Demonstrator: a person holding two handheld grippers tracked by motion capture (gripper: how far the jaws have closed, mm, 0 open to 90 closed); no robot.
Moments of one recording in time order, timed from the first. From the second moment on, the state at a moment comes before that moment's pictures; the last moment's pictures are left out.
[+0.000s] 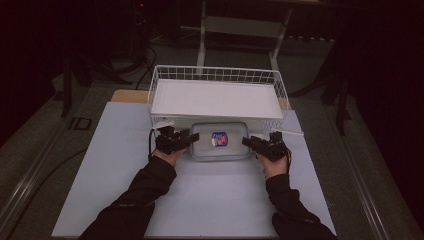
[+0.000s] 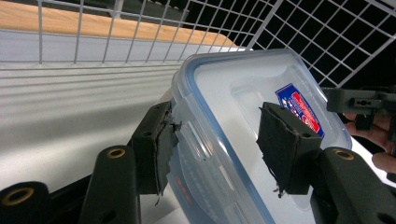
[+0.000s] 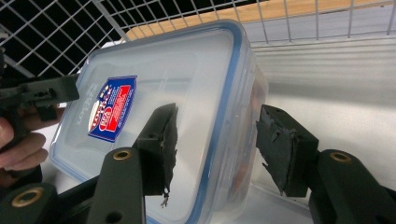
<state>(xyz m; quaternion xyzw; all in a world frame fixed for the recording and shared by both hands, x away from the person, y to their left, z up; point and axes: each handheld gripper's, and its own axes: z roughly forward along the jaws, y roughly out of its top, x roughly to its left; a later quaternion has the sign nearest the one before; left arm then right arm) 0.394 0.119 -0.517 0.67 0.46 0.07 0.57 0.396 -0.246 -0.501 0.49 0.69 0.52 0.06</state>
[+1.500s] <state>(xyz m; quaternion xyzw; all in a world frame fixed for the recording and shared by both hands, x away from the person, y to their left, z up) 0.286 0.133 -0.487 0.74 0.38 0.12 0.55 0.325 -0.193 -0.481 0.41 0.75 0.52 0.07</state>
